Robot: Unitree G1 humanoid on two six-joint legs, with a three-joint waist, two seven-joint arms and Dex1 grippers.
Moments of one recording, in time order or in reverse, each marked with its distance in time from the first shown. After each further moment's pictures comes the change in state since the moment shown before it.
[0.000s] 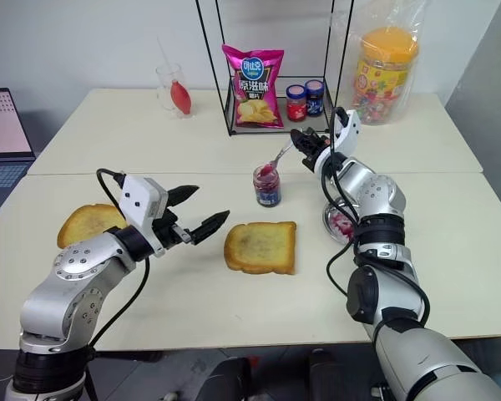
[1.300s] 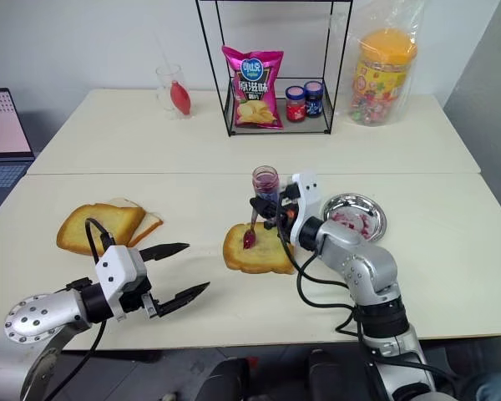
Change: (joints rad) left arm 0.423 0.156 0.065 -0.052 0.055 -0.342 -0.310; right arm 0.581 -0.076 0.619 -0.823 -0.155 -0.026 0.115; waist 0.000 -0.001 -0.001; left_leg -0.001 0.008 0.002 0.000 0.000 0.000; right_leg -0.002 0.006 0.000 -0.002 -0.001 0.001
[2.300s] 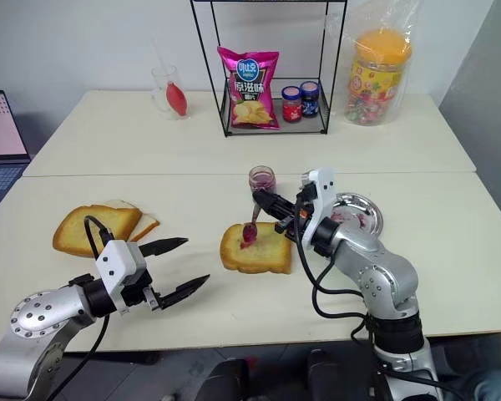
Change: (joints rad) left arm -0.022 -0.005 0.013 0.054 -0.014 -0.024 -0.001; right arm 0.052 0.047 -0.139 -0.150 0.157 0.124 0.000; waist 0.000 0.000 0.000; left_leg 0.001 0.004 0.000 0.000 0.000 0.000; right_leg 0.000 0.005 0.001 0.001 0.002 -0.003
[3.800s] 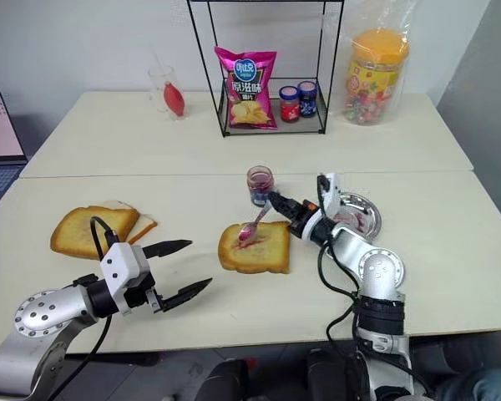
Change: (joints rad) left arm -0.022 0.003 -0.028 0.026 0.013 -0.040 -0.004; right arm -0.079 0.172 -0.241 0.286 0.233 0.151 -0.284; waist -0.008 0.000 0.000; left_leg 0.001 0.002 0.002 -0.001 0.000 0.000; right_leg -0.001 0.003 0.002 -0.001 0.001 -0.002
